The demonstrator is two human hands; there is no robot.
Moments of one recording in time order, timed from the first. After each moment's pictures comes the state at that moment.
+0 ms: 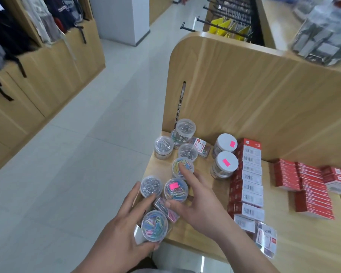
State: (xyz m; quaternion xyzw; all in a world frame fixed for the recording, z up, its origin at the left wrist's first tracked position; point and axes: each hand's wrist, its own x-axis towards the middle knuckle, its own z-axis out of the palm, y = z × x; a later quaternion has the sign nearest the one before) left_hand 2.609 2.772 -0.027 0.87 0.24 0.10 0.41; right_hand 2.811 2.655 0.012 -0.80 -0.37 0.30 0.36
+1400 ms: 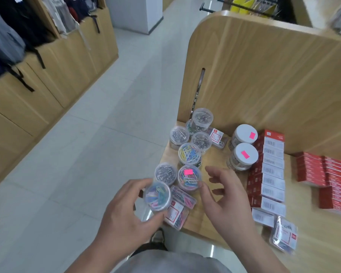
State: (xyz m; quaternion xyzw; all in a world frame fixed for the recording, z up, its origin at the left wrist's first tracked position) left_hand 2.603 2.776 -0.003 0.84 0.32 0.23 0.37; right_hand 2.791 2.639 0.008 -0.83 -0.33 0.11 0.43
